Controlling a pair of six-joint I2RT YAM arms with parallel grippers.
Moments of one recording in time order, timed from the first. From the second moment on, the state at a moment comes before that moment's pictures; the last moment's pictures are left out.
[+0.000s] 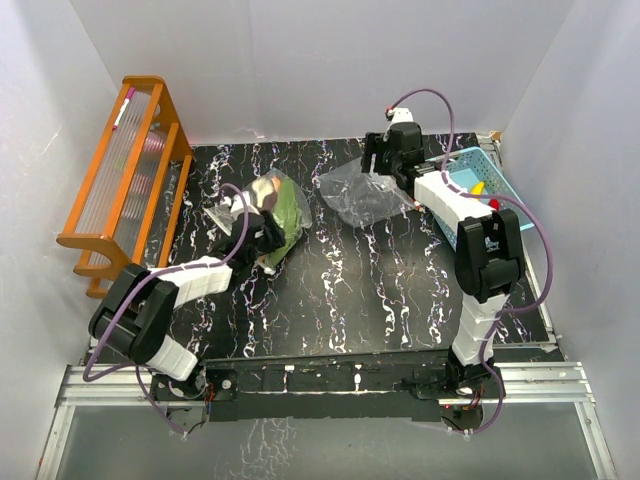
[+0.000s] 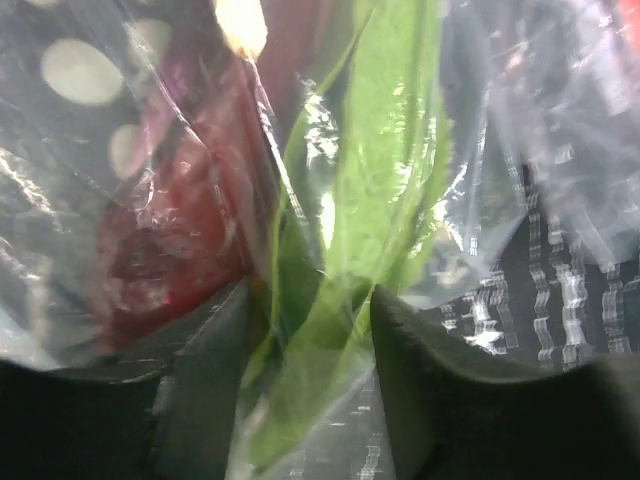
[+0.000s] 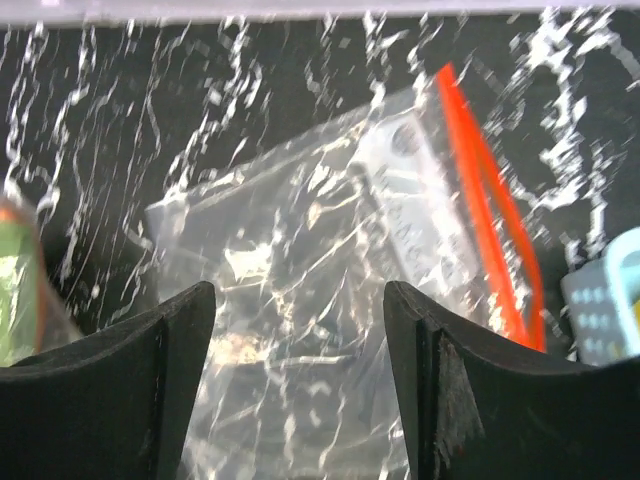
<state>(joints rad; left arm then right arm) -0.49 1.51 0.63 0.36 -0.27 -0.65 0.26 1.94 1.55 -0.08 0.03 0.21</state>
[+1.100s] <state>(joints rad) -0.17 1.85 1.00 0.21 -0.24 -0.54 0.64 1.65 1.07 0.05 -0.08 0.31</state>
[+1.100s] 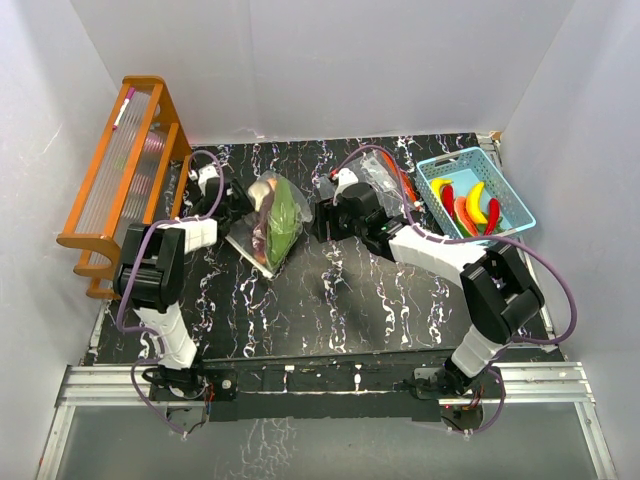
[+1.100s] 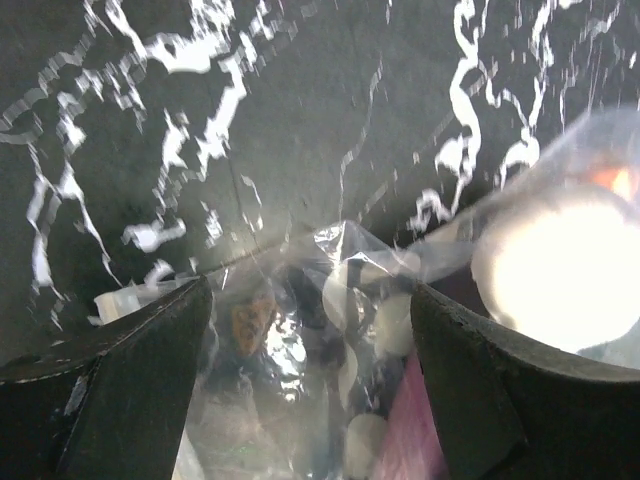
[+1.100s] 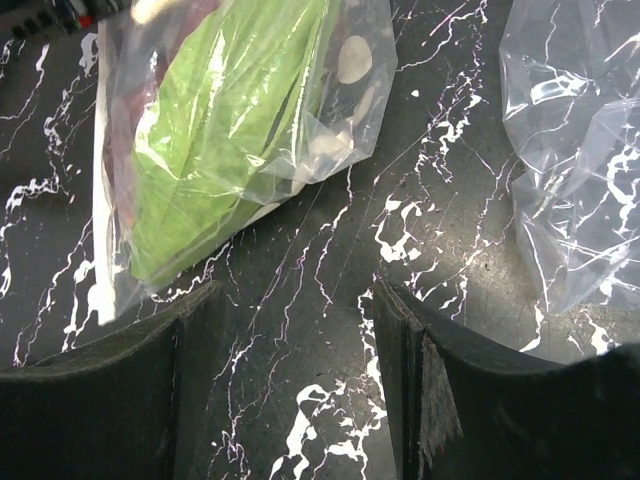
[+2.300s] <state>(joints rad) -0.82 1.41 0.60 0.13 -0.33 -0.62 0.49 2.00 1.28 0.02 -0.09 0.42</state>
